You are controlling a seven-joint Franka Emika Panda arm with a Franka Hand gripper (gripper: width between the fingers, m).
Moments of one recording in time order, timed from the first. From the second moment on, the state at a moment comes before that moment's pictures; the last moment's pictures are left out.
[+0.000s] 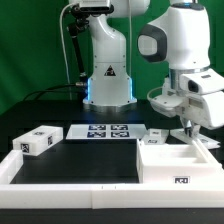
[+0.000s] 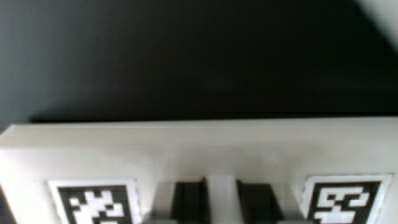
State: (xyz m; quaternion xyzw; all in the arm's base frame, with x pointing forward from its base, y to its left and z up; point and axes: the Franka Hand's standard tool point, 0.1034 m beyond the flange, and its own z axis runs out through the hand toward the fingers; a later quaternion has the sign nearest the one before) arm 0.385 0.166 0.017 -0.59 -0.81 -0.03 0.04
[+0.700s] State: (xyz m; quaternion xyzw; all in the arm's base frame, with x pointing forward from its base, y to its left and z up) arm 0.409 0.122 0.059 -0.64 -0.77 -0.02 0.00
